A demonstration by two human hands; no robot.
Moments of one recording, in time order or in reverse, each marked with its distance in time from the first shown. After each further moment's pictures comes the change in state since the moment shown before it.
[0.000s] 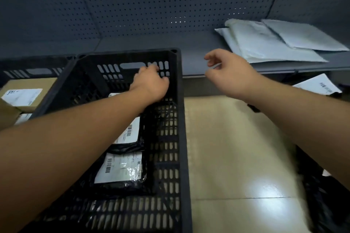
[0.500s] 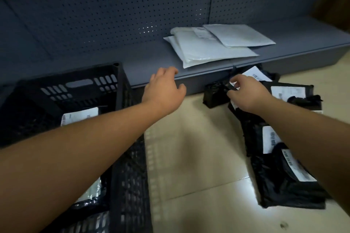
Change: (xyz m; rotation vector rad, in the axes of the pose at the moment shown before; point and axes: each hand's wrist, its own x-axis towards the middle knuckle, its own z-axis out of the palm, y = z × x) left_hand -0.073 0.163 0.073 0.009 -0.019 0.423; right_hand -0.071 0.177 -0.105 -0.169 0.067 0.420
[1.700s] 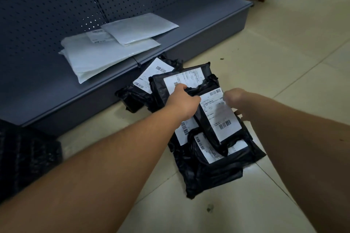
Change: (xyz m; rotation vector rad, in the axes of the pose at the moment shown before) left_hand -0.004 0.275 0.214 -0.416 -0.577 -0.197; right_hand -0.014 0.271 -0.084 0.345 -0.177 0.699
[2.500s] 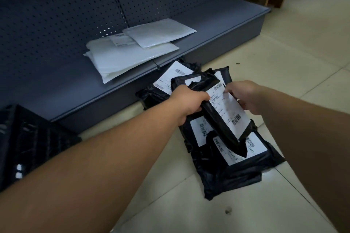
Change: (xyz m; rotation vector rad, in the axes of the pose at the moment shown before) left_hand -0.014 -0.008 -0.053 -0.281 0.013 -0.043; right_hand -0.029 -0.041 0.012 0.353 -0.043 -0.081
